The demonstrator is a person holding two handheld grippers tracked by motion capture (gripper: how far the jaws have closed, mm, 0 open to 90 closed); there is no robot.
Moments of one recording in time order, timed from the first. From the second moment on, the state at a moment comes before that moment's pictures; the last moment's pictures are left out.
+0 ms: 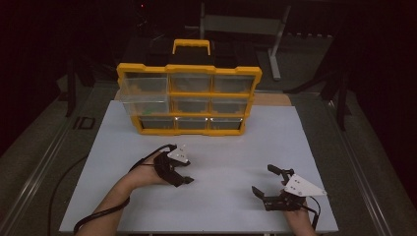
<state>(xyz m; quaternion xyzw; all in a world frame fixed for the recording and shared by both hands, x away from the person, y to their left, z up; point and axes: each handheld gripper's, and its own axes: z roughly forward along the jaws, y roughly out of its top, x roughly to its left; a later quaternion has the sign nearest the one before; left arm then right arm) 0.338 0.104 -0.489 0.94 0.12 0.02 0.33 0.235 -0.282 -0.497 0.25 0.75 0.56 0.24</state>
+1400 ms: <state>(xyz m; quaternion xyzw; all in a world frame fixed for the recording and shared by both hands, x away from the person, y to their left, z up) 0.331 0.114 -0.458 0.96 0.10 0.00 0.28 0.236 -0.284 -0.498 0.26 0.75 0.56 0.24</state>
